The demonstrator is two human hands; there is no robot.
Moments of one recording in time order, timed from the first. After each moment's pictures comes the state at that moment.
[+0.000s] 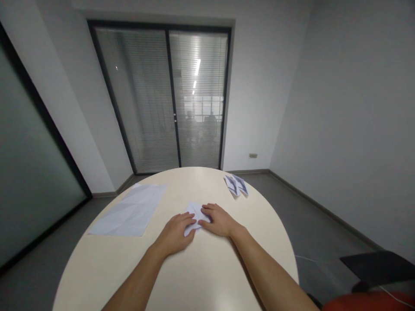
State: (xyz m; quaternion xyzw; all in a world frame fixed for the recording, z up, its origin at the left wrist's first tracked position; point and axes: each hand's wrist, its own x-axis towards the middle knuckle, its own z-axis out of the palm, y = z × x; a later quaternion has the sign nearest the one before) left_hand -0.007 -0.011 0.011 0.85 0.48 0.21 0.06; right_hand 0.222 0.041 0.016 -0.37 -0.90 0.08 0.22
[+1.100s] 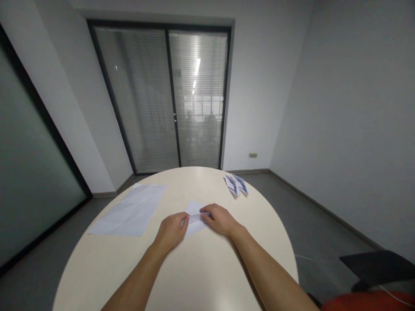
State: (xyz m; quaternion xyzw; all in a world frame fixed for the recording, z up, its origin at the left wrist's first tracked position) left_hand -0.006 -0.008 0.023 0.77 0.60 0.22 0.06; right_hand 0.222 0.038 0.021 -0.43 -0.87 0.13 0.23
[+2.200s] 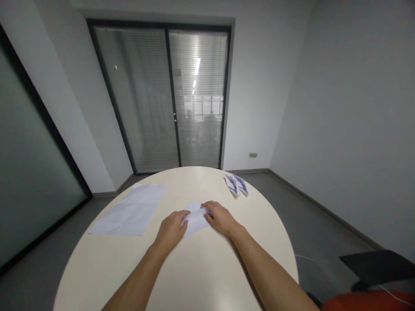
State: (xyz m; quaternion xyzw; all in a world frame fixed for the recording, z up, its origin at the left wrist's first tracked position) left_hand -0.006 -0.007 0.022 0.76 0.61 0.20 0.07; right_hand 0.223 0.041 0.017 -0.43 -0.86 0.12 0.24
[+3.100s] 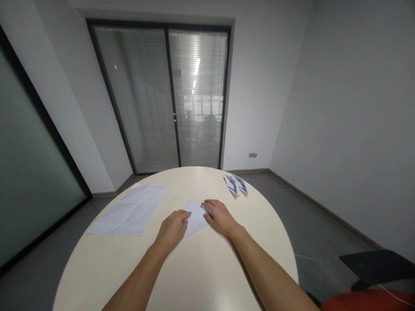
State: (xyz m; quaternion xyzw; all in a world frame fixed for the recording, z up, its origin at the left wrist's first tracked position) left_hand -0.010 -0.003 0.013 0.79 0.57 0.23 0.07; right_hand 0.223 0.046 0.010 -0.44 -0.86 0.07 0.24
